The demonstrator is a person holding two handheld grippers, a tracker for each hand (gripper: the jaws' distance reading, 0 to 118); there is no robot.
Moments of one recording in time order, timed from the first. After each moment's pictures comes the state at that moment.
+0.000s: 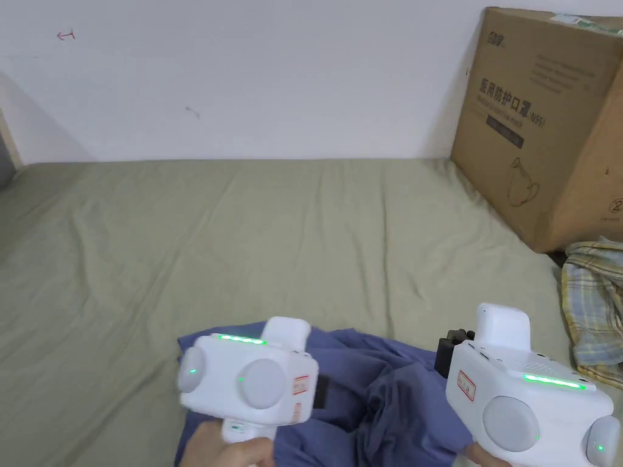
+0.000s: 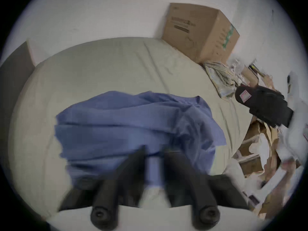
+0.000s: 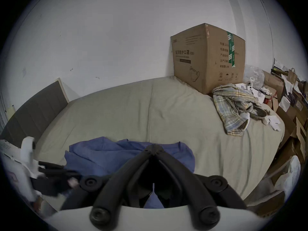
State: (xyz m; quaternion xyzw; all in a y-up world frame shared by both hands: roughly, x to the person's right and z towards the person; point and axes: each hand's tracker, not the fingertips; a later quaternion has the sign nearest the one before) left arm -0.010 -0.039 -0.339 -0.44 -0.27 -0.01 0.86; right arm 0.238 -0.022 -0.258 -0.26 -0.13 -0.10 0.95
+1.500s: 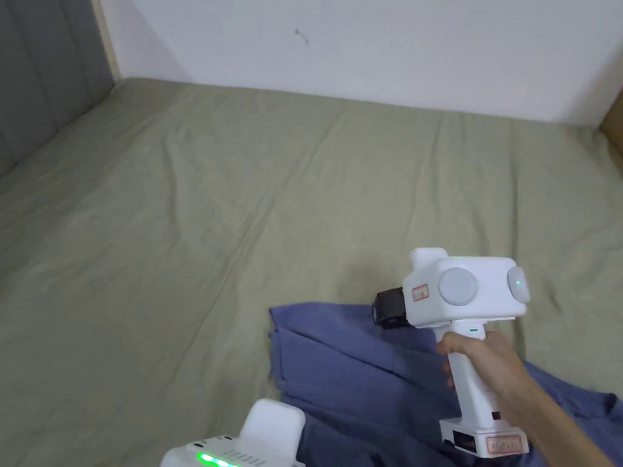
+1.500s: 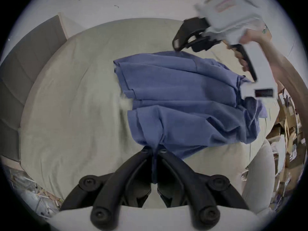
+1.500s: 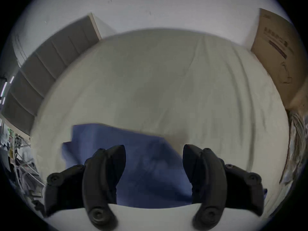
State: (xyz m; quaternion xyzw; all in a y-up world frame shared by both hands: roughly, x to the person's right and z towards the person) left arm -0.105 -0.094 -0.317 -0.51 -0.14 -0.04 0.85; right arm 0.123 -0.116 -0.541 -0.52 0.09 0.01 0.85
